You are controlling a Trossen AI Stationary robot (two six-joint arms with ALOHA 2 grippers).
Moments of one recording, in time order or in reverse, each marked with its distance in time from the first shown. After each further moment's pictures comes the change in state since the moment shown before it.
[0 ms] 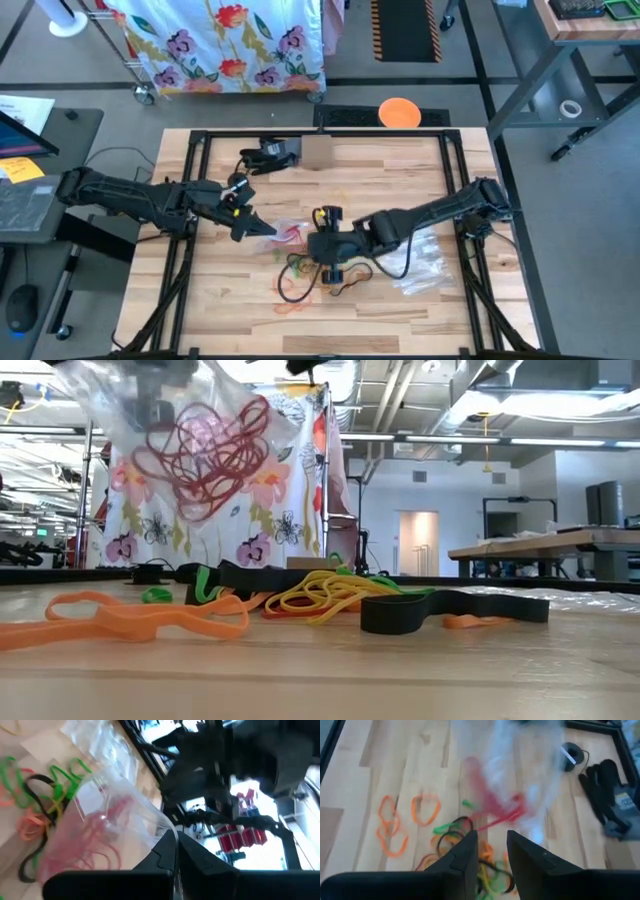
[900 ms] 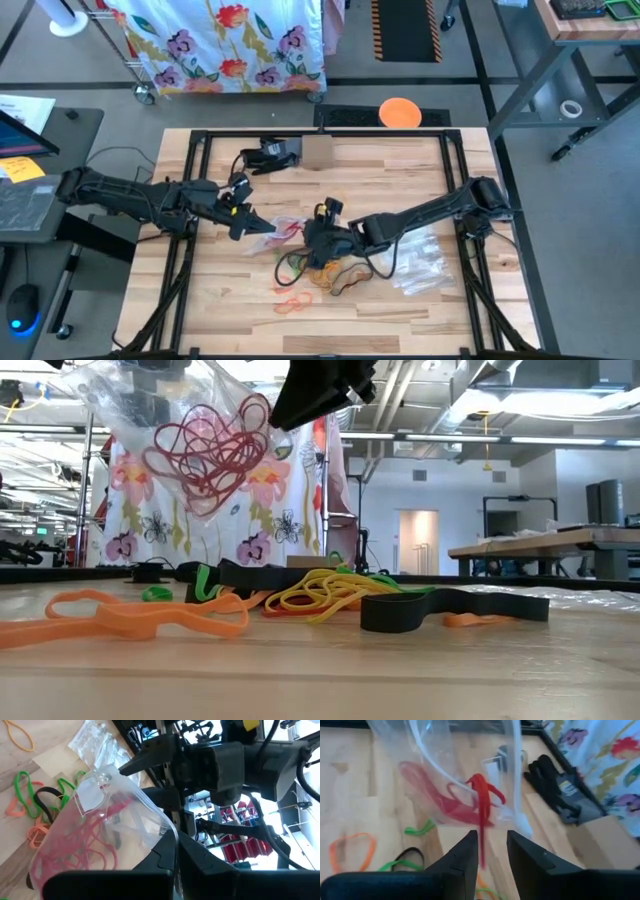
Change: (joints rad) left arm -0.010 -0.037 0.000 -0.012 -0.054 0.006; right arm -0.026 0.011 -0.234 0.361 0.259 0.102
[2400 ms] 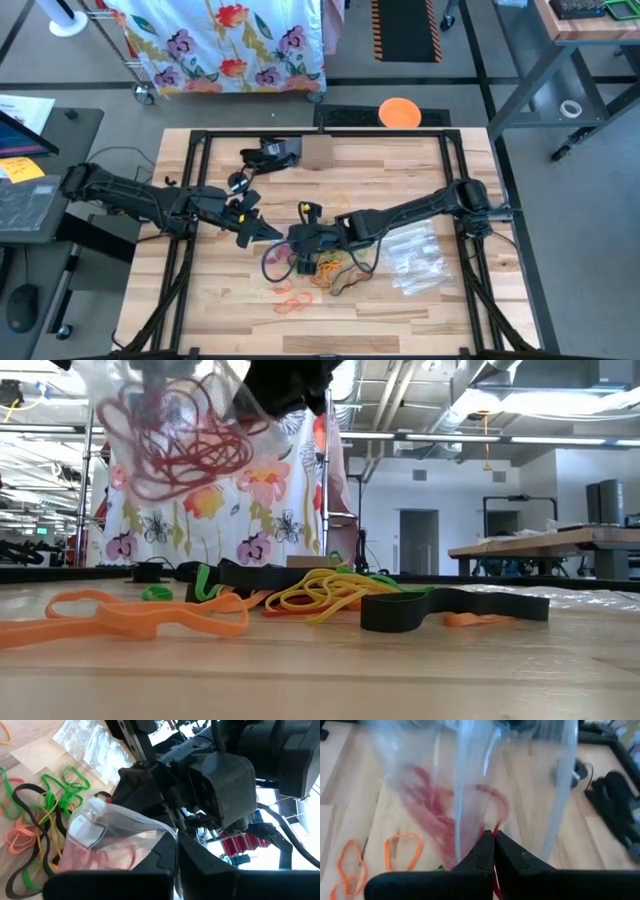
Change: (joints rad) left arm -0.053 0.106 -0.001 0.123 -0.023 0.011; right arm -0.051 0.110 0.119 0.036 -0.274 -0.123
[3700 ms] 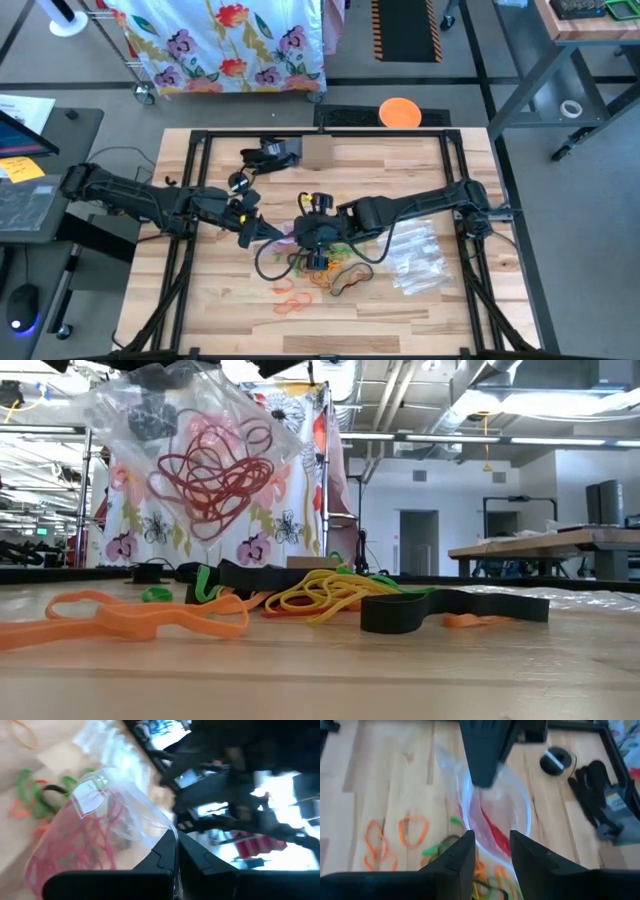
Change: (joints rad) left arm 0.000 -0.001 0.001 -0.054 -0.037 0.023; right arm 0.010 0.005 0.353 -0.522 -0.022 0.046
